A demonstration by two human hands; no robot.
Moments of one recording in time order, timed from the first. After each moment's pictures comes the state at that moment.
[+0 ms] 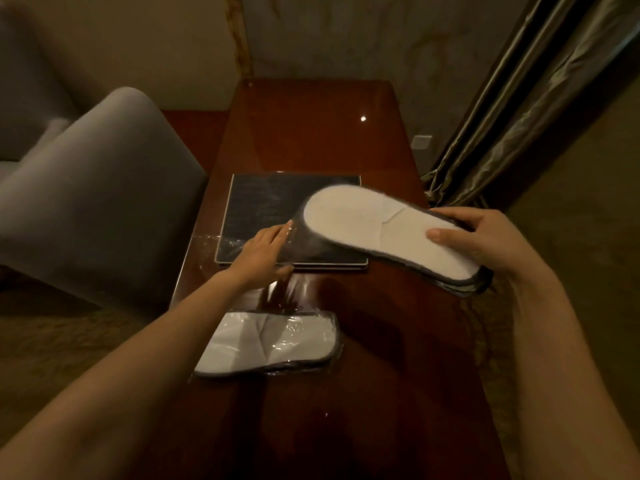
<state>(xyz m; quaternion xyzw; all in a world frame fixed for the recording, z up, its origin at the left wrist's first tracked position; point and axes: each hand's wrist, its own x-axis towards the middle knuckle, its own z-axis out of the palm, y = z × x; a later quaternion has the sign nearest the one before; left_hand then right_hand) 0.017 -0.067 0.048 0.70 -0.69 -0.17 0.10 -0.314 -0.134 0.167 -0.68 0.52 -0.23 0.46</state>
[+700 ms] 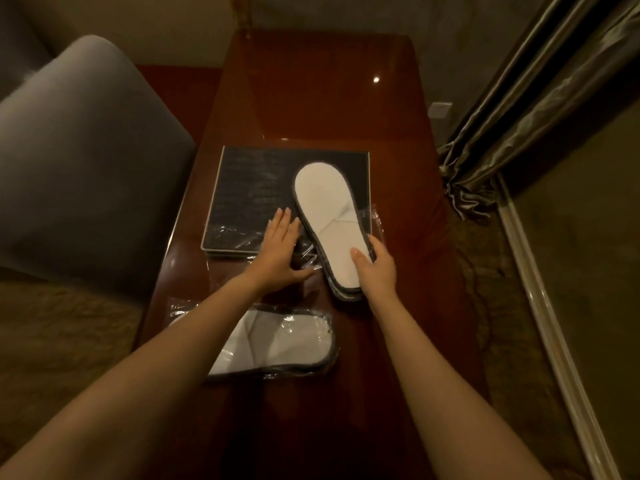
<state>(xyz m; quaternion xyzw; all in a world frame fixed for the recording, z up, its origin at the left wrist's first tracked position) -0.008 -0.093 -0.005 0.71 -0.66 -0.22 0.12 -0.190 -0.134 -0.003 -0.51 0.63 -0.30 0.50</state>
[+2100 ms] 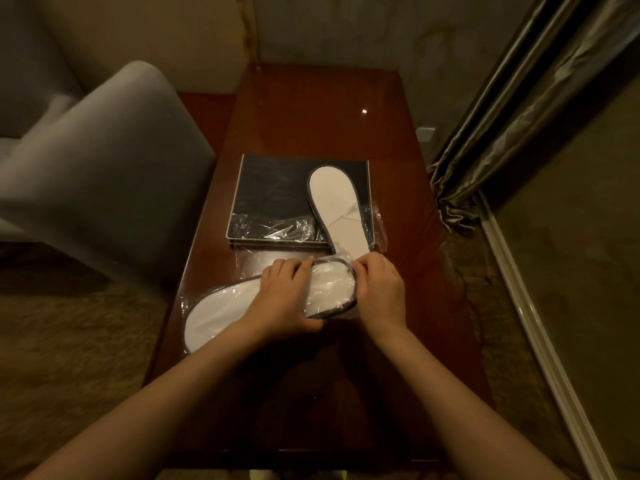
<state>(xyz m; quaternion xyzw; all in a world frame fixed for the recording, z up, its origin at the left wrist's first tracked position) -0.041 0.035 0.055 0.69 -0.70 -0.15 0.10 -0.201 -0.018 0.063 -0.76 0.54 -0.32 0.19</state>
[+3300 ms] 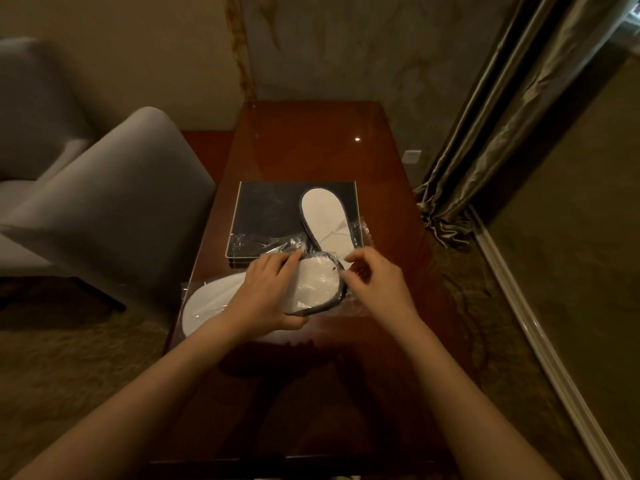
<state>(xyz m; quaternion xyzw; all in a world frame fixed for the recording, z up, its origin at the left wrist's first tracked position) -0.029 0.043 0.095 0.66 -0.75 -0.05 0.09 -0.225 -0.015 0.114 -0.73 0.50 -0.30 0.35</state>
